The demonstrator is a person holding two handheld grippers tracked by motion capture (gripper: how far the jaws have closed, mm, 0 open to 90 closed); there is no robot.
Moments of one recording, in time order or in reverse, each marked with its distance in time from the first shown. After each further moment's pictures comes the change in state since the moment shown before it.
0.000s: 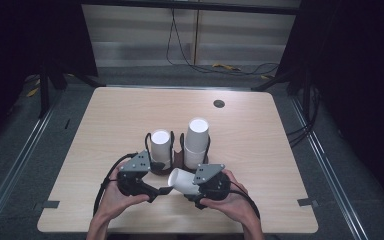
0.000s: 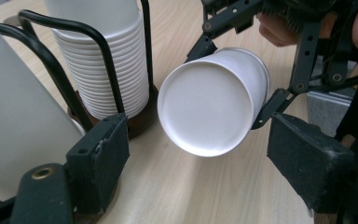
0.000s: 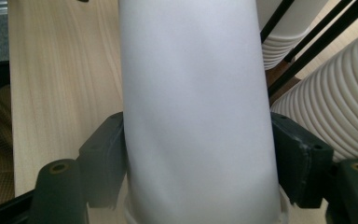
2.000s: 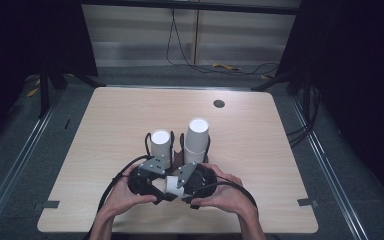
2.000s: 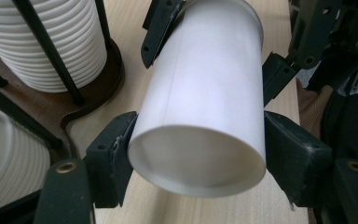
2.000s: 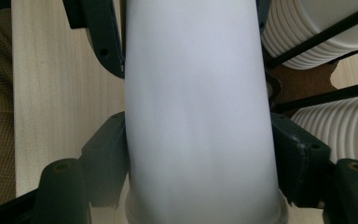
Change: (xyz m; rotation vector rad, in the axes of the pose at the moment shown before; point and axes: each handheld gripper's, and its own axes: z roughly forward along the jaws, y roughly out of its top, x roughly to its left) left arm 0.009 -0.003 0.033 0.181 -0.152 0.025; right arm 0.004 0.035 0.018 0.256 0.078 -0.207
